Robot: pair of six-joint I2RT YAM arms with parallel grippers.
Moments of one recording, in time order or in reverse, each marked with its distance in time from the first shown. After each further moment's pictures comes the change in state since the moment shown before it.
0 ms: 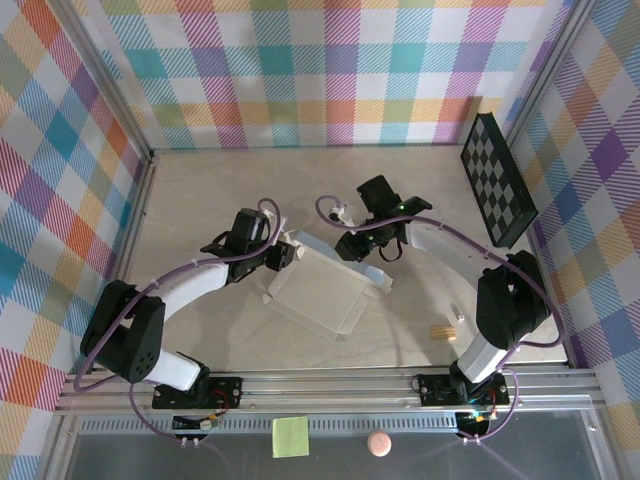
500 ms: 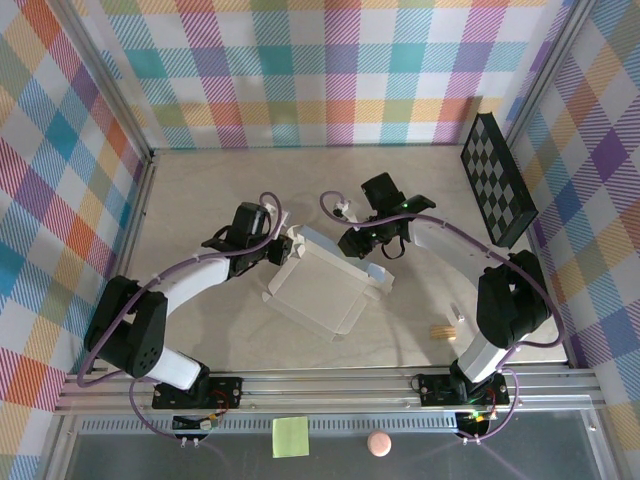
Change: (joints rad) left arm 0.001 0.030 0.053 0.005 0.024 0.013; right arm -0.027 0.000 -0.001 0.014 -0.002 0.010
